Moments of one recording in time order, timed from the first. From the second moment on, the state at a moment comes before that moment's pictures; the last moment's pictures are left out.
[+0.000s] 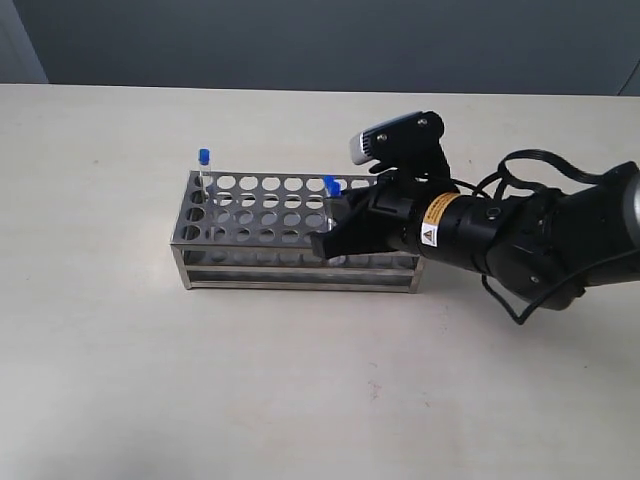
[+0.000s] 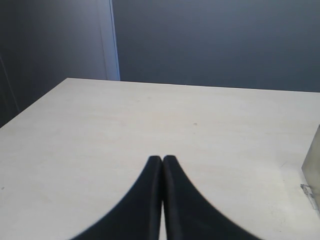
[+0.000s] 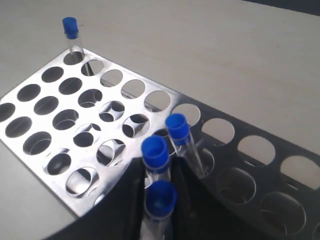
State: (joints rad) left arm 0.08 0.00 0.00 0.34 0.24 -0.35; right arm 0.59 1.77 -0.70 -0.29 -0.51 0.35
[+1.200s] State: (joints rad) left arm 0.08 0.00 0.00 0.34 0.24 -0.35; right arm 0.59 1.81 -0.69 -0.33 -0.49 0.40
